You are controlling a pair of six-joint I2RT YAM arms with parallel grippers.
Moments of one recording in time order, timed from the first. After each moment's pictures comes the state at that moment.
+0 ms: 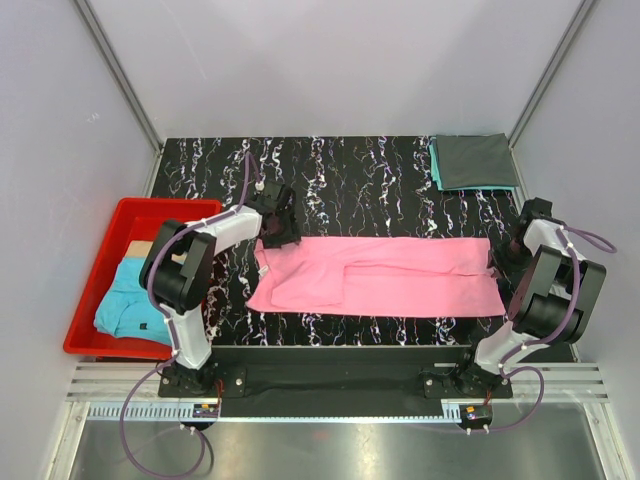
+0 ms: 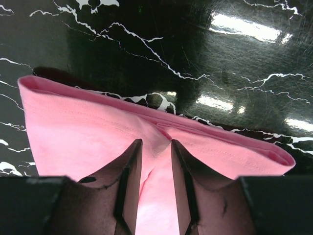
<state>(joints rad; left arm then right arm) -0.43 1.86 1.19 -0.41 -0.06 -0.61 -0.43 1.62 1.01 -0.71 0.12 0.88</state>
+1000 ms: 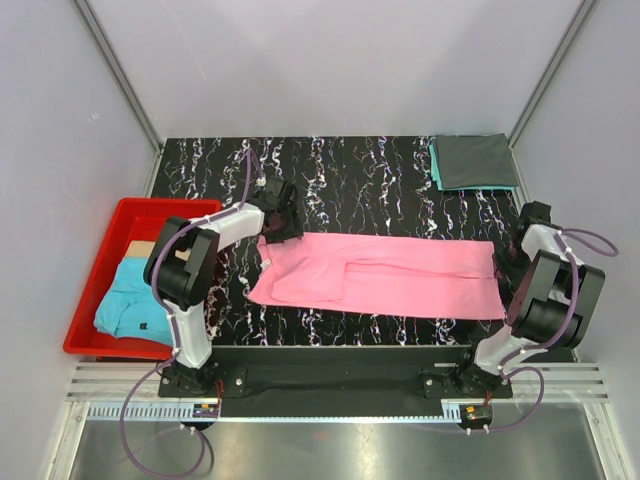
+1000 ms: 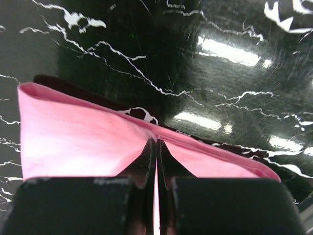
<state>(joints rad) -0.43 1.90 1.23 -0.38 -0.06 -0.61 -0.43 1.59 0.95 -0.66 0.20 0.83</state>
